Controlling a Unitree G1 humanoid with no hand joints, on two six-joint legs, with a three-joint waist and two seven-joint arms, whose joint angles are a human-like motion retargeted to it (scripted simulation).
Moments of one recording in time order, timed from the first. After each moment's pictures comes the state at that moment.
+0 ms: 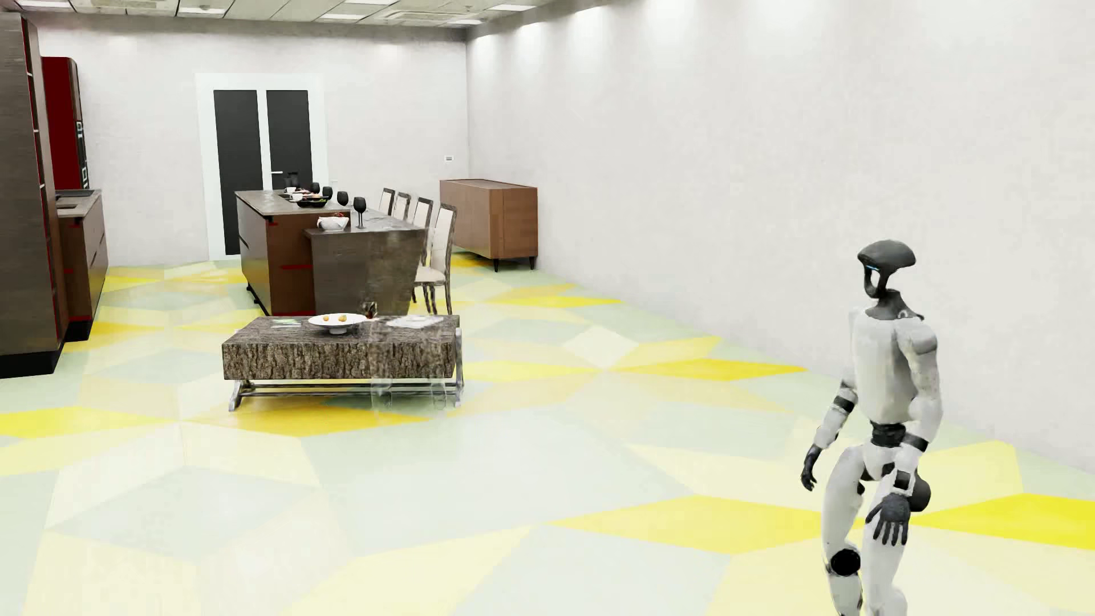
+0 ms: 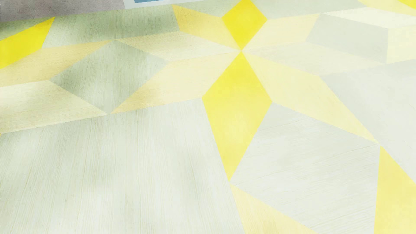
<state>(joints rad) -0.25 -0.22 0.01 0.06 -0.19 -0.02 0.06 -0.20 -0.01 0.37 0.37 0.19 0.04 -0.30 -0.24 0.03 -0.16 -0.06 0.08 0.13 0.39 0.80 0.81 0.69 -0.54 0.21 0.35 0.03 -0.02</state>
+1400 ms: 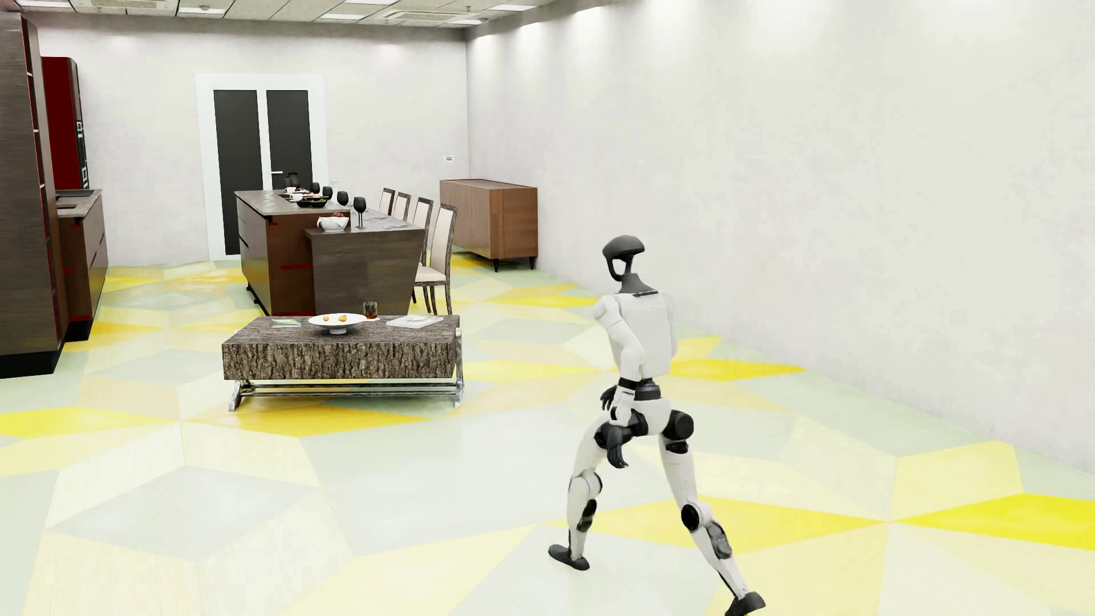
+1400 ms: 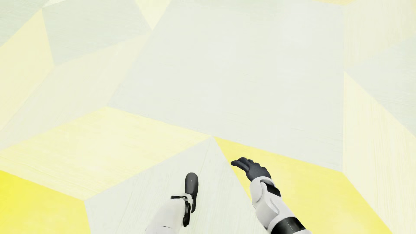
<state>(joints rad) -0.82 0.17 0.16 0.05 -0.04 -0.05 0.16 0.00 0.07 0.41 0.51 0.57 -0.26 0.01 -0.24 -0.07 -0.23 -0.05 0.00 0.31 0.44 0.61 0.58 0.71 -0.60 0.22 0.29 0.01 -0.10</state>
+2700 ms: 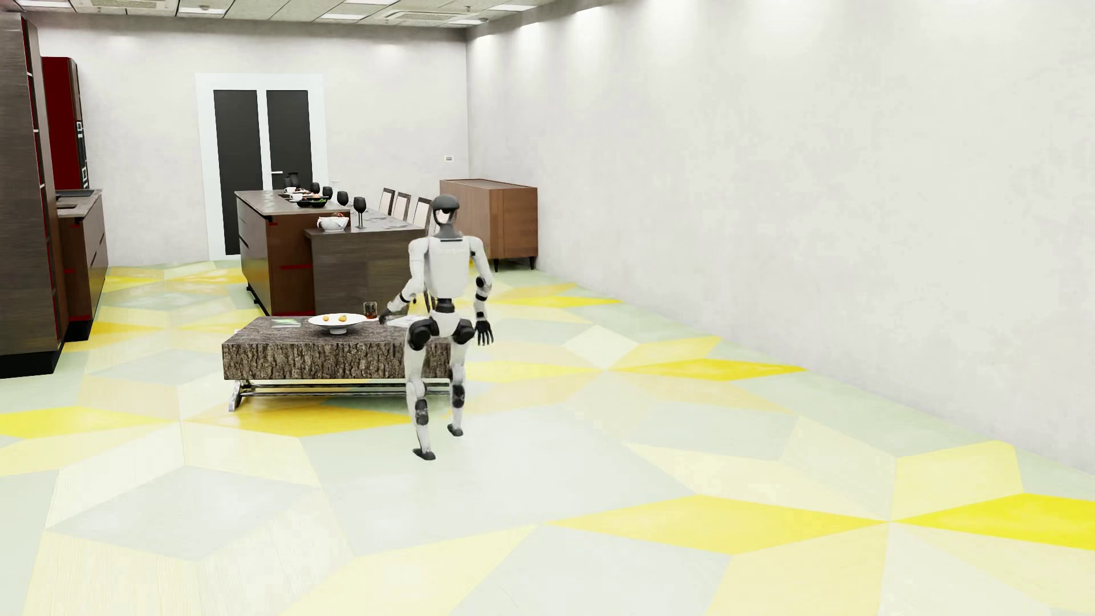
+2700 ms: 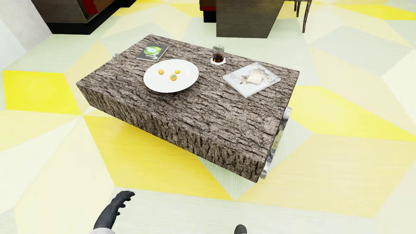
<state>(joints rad) -0.20 -0.54 0.03 -0.04 -0.19 -0.05 0.10 -0.10 0.03 0.64 0.44 0.22 0.16 -0.46 0.01 0.10 -0.32 -0.01 -0.02 0.09 0.49 0.37 0.85 0.62 -0.55 -0.04 0.40 0.09 0.12</state>
